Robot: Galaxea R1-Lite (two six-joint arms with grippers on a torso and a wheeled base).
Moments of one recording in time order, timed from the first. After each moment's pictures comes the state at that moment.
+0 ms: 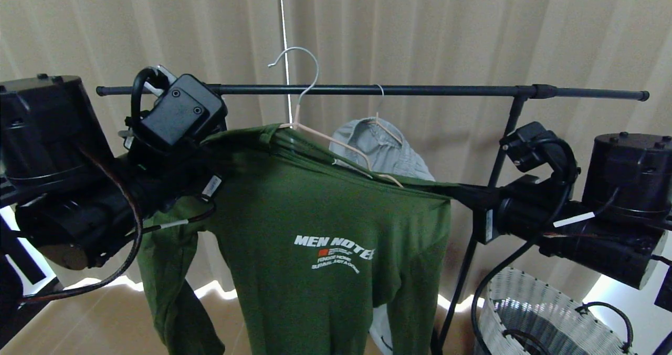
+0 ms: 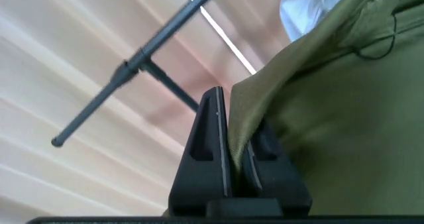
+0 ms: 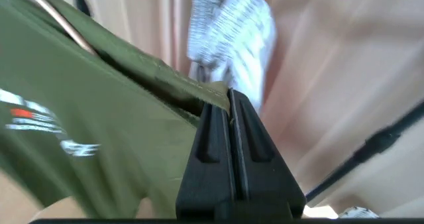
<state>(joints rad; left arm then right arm) -0.49 1.48 -0.78 -0.66 0.33 0.71 0.49 1.55 -0.68 -0.60 -0.03 -0.02</state>
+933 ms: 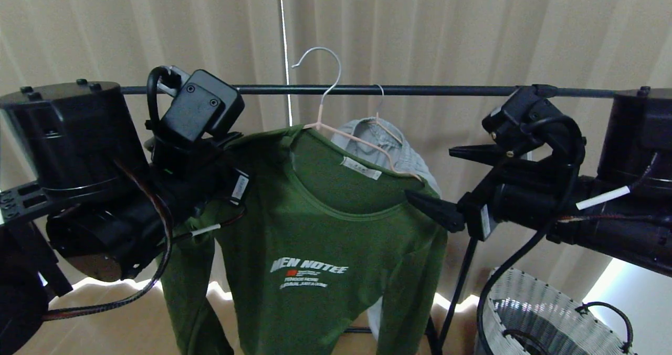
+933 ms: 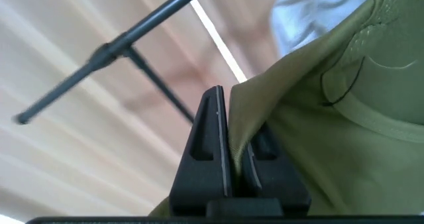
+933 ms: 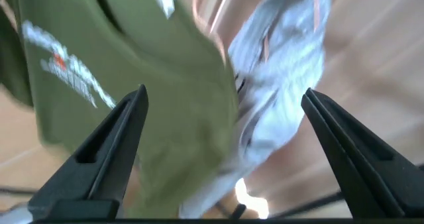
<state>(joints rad) -0.62 1.52 -0.80 -0.67 0.42 0.51 0.63 1.50 -0.87 -0.40 -0.04 -0.26</state>
